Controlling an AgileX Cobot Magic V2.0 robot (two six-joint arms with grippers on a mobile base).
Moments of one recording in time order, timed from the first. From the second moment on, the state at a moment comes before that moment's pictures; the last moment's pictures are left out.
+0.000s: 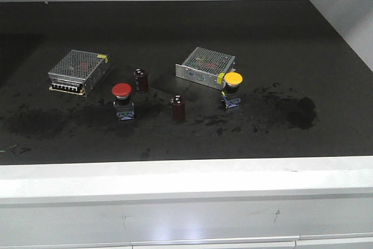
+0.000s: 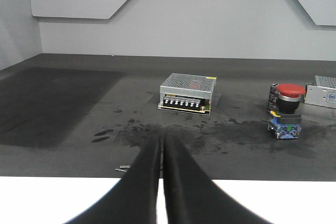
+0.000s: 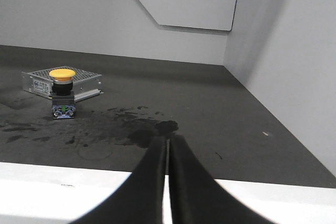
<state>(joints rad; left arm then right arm) 0.04 -0.01 0.03 -0.03 0.06 -0.05 0.01 -0.01 0.03 -0.04 0.04 -0.08</state>
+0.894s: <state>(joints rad) 0.04 -0.01 0.03 -0.03 0.00 -0.05 0.01 -0.01 0.03 -0.04 0.04 -0.08</state>
